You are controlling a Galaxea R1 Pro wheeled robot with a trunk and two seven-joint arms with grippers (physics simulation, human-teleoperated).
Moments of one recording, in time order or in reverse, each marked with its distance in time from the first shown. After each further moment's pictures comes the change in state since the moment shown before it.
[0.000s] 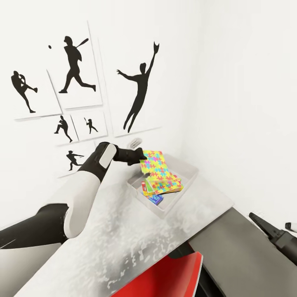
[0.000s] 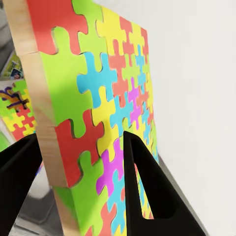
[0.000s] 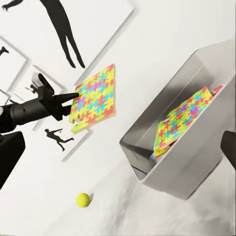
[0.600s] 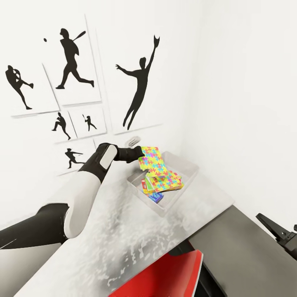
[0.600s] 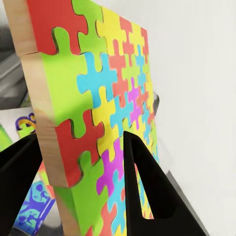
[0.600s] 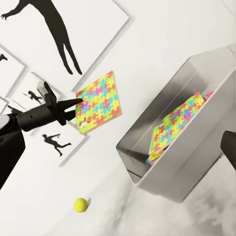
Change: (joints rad) left arm 0.000 0.000 -0.008 0.020 -0.006 -0.142 0.031; right arm 0.002 -0.002 -0.059 0.001 0.005 0.007 0.042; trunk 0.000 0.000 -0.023
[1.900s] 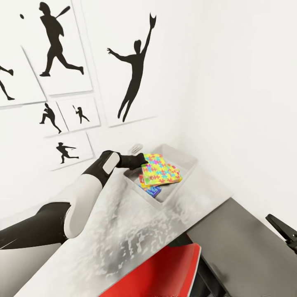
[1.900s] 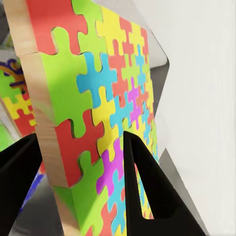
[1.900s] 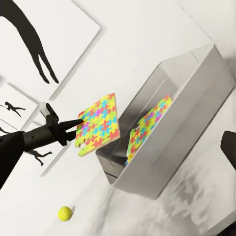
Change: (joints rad) left arm 0.000 0.000 -0.008 0.137 0.006 -0.047 -0.089; right arm 0.000 0.000 -0.070 0.011 -0.001 0.002 0.005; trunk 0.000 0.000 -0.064
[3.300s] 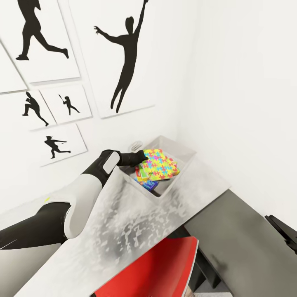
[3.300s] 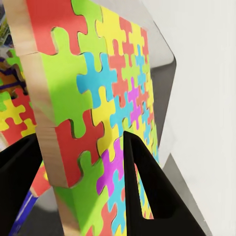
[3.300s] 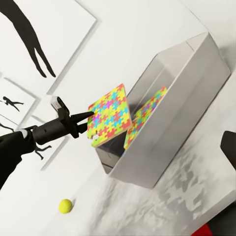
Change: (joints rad) left arm 0.000 0.000 -0.008 -0.014 -0.015 -0.067 -0.042; right arm 0.000 0.000 0.000 0.002 0.011 -0.010 0.071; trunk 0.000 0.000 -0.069
